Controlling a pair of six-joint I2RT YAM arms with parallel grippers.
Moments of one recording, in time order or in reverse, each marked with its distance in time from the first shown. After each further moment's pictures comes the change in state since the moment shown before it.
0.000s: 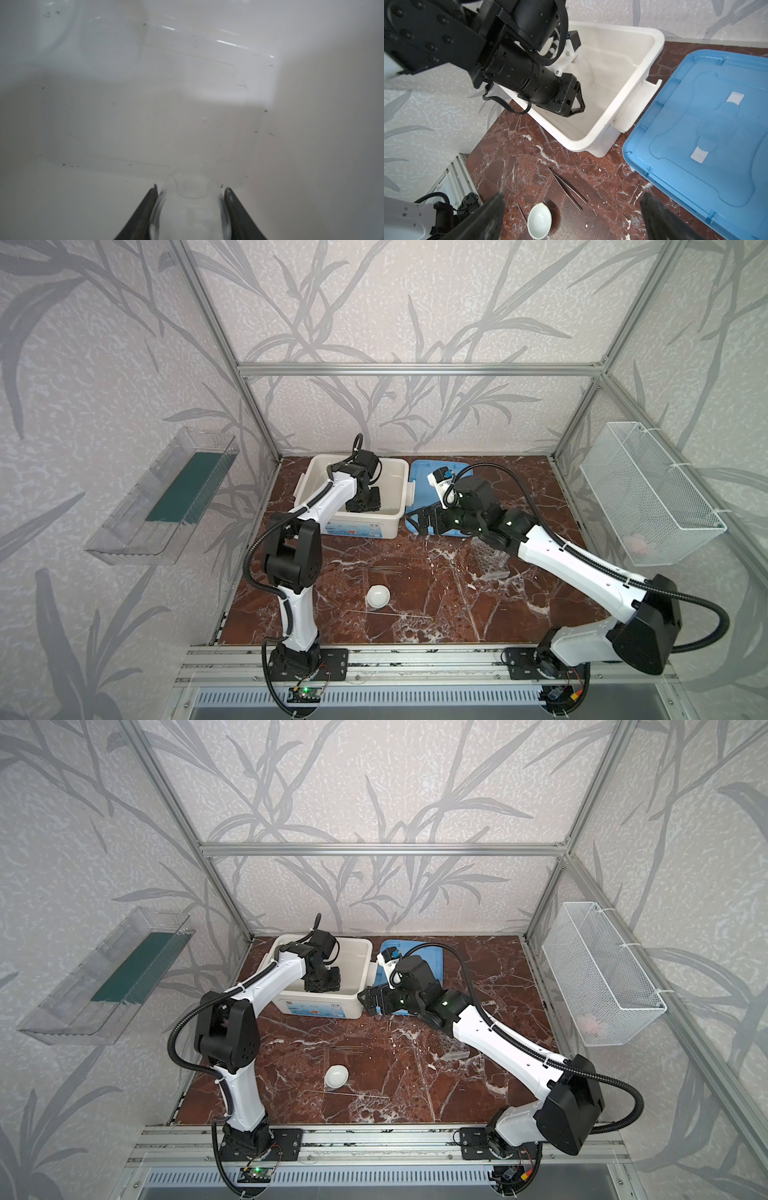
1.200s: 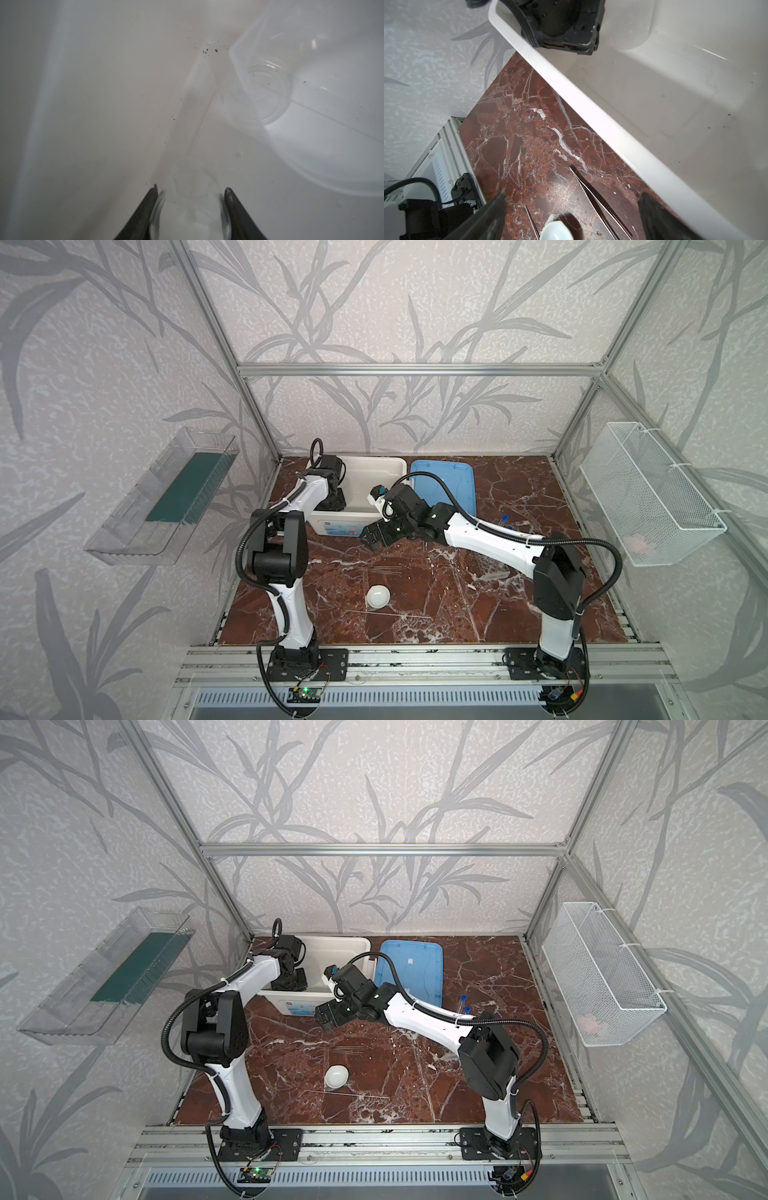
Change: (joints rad) left arm 0.217 0.017 -0.097 0.140 -0.162 -0.008; right arm 0.158 0.478 0.362 -0.103 -0.008 -0.013
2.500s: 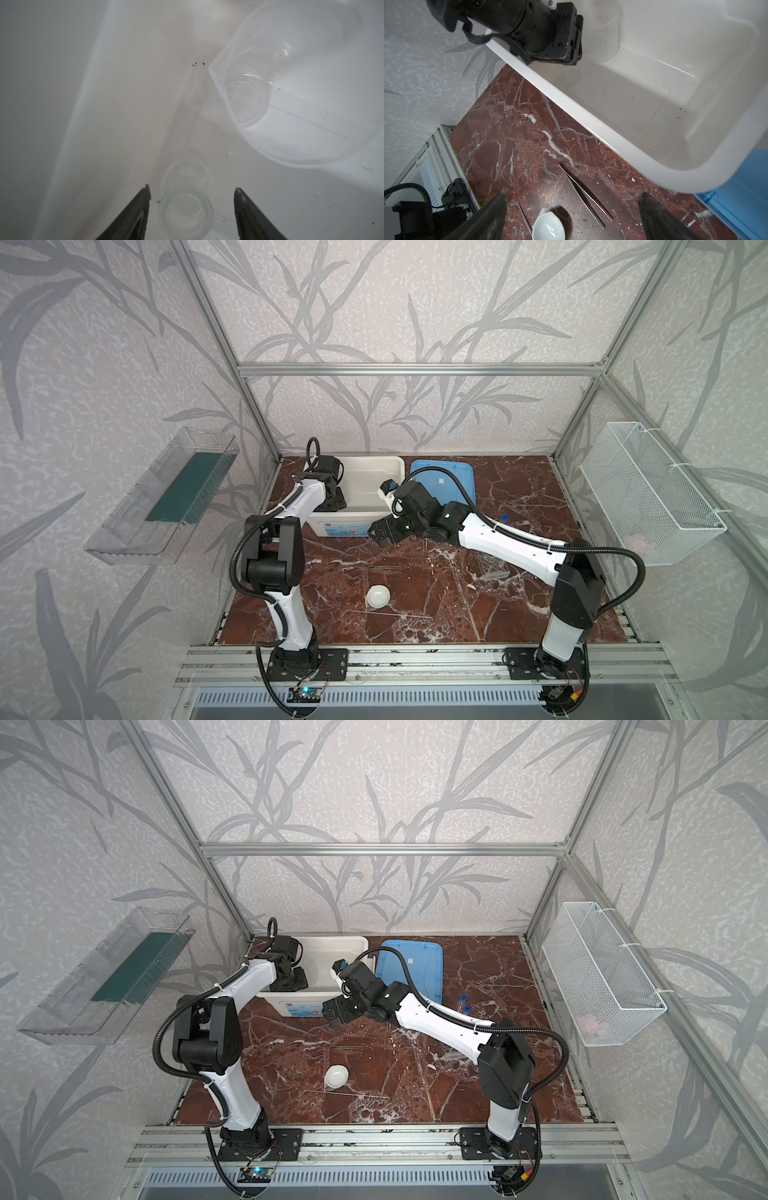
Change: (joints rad) left arm -0.002 -0.091 -0.070 0.070 0.025 -0.024; right arm 0.000 -0.121 -0.057 -0.015 0.073 -0.007
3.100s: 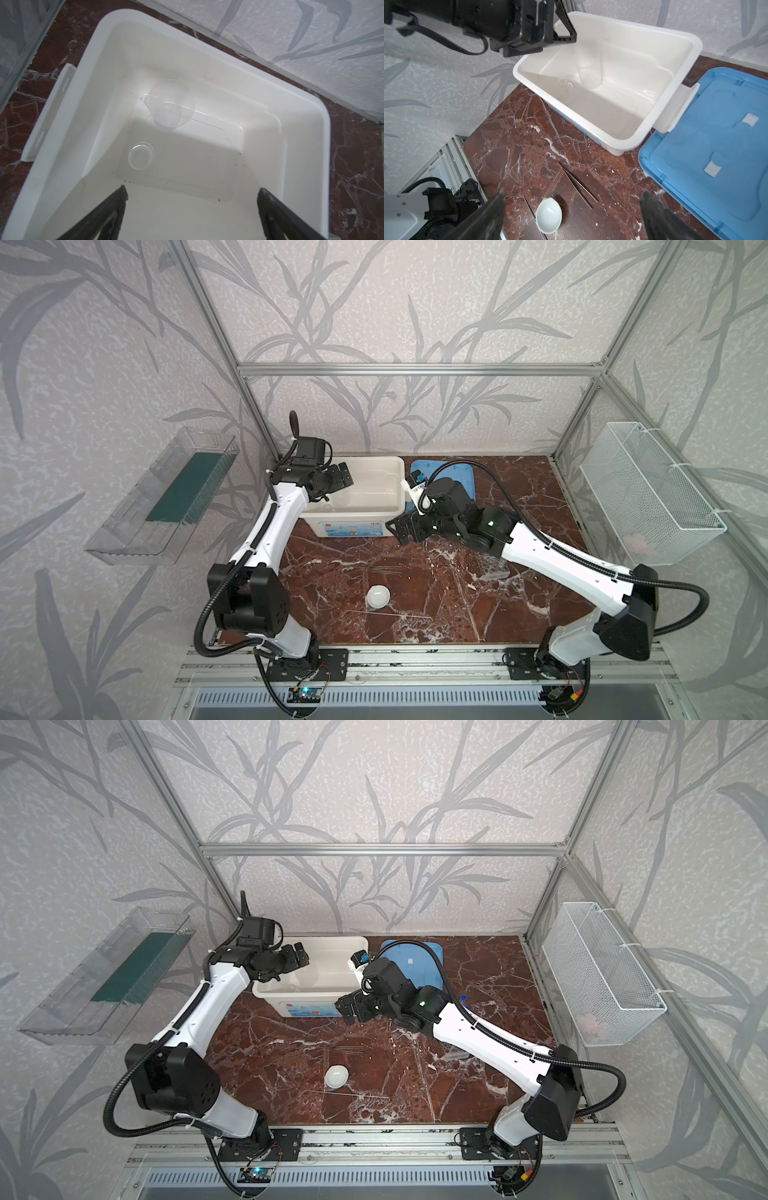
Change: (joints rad) left arm -0.017 -0.317 0.083 -0.072 0.279 0.001; right arm 0.000 -0.320 -0.143 -0.045 0.092 -0.035
